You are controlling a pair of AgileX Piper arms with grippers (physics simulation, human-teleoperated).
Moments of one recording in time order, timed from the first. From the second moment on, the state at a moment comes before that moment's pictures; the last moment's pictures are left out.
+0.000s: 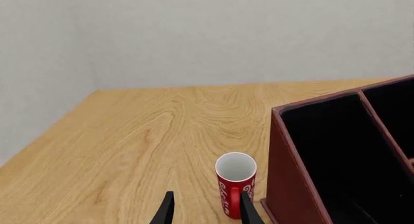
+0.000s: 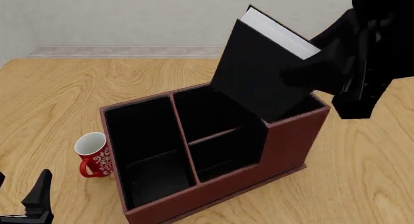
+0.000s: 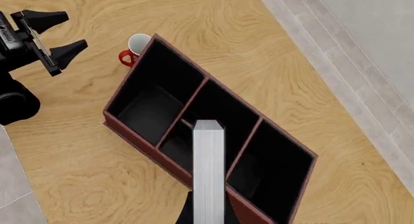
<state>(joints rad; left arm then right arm) 0.09 0.00 0.00 0.08 0.09 0.78 1.11 -1.59 1.22 -0.33</state>
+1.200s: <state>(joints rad) 0.10 0.00 -0.01 0.07 0.07 0.46 1.32 -1.81 1.22 -0.17</state>
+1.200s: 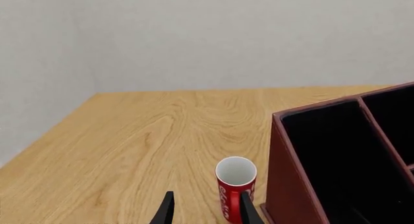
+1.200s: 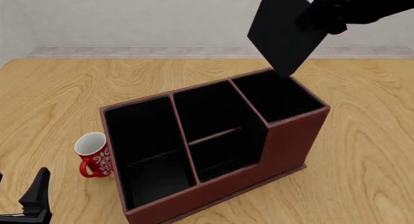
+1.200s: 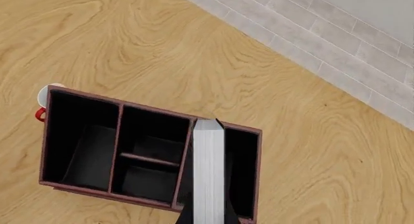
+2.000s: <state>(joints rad) 0.11 0.00 0.00 0.08 0.08 0.37 1.42 -1.79 1.22 -0.16</state>
